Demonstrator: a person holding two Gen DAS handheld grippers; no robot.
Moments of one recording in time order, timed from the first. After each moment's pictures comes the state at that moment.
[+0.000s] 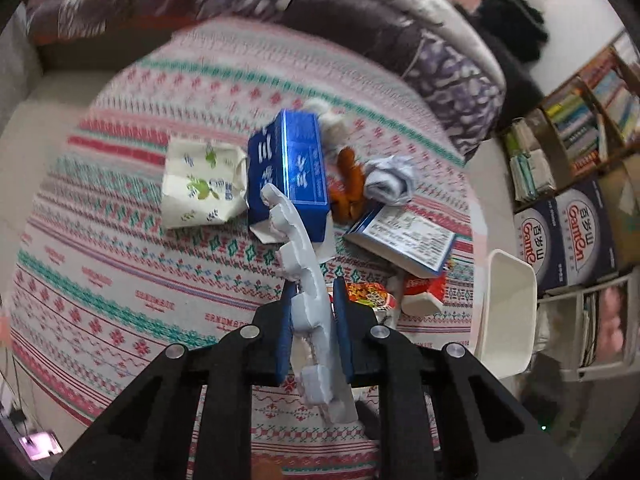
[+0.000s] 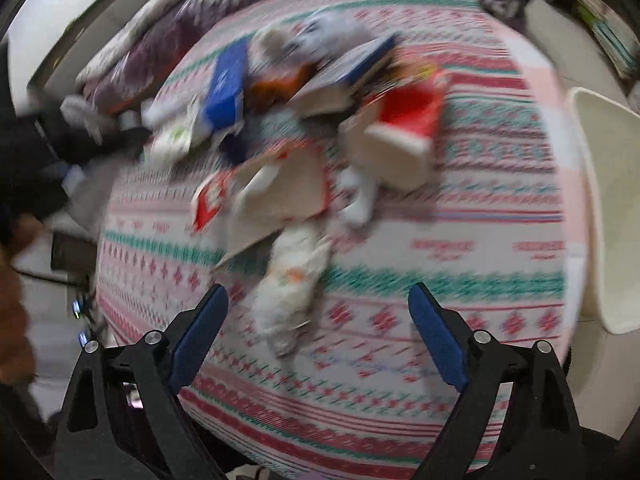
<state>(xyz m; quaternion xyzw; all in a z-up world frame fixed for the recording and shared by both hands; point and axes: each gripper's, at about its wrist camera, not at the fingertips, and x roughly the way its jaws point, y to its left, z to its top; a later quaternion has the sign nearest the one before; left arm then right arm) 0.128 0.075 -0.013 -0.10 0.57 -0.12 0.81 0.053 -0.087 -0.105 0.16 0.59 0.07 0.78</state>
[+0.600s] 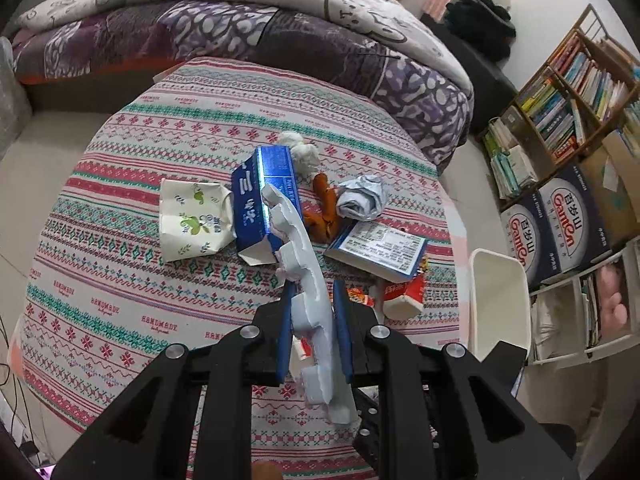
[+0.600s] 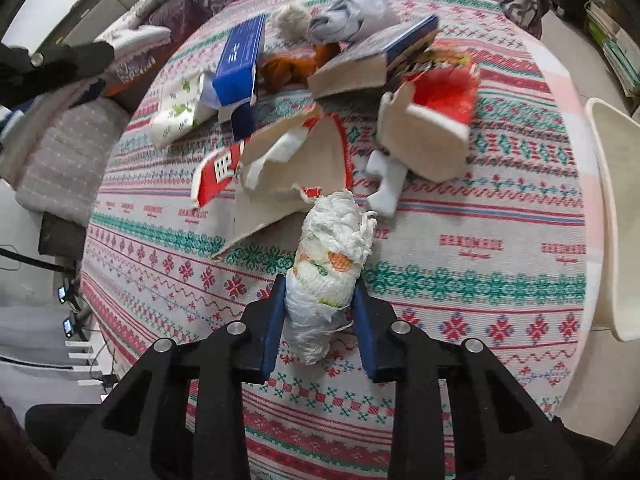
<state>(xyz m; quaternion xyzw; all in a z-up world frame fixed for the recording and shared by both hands) 0.122 0.062 0.007 -0.08 0.53 -0.15 0.83 0.057 -0.091 -0.103 0.15 0.58 0.07 0.80</state>
